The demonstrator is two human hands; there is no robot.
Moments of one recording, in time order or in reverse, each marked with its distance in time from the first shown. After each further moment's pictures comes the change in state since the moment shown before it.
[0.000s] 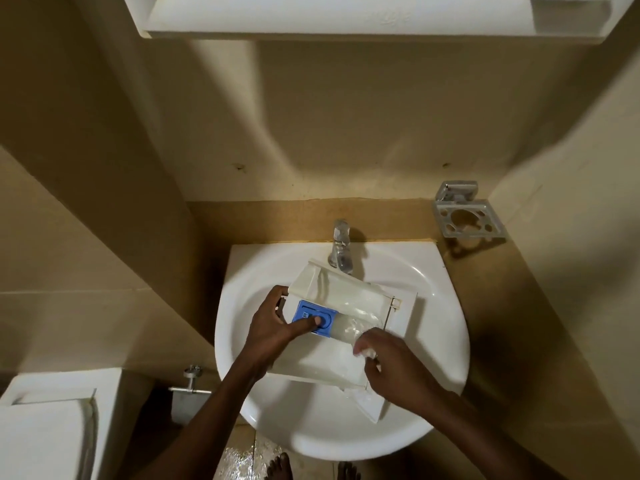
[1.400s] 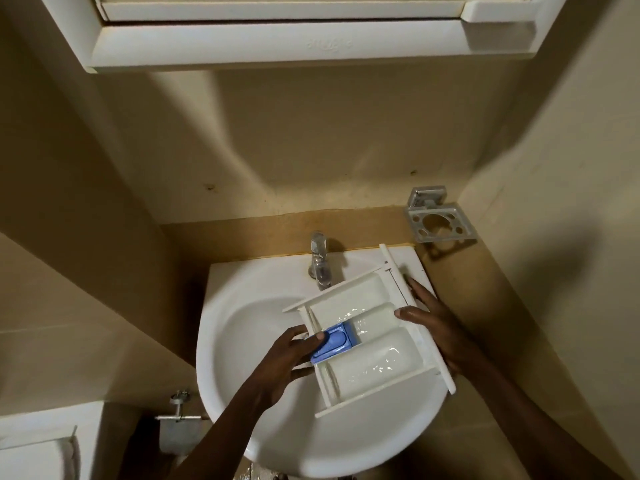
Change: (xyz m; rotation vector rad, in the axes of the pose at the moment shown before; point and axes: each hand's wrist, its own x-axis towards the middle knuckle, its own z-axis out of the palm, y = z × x) left_hand 0.003 -0.012 0.038 -0.299 -0.309 -0.405; right_hand 0.006 0.022 -0.102 0.925 0.133 0.429
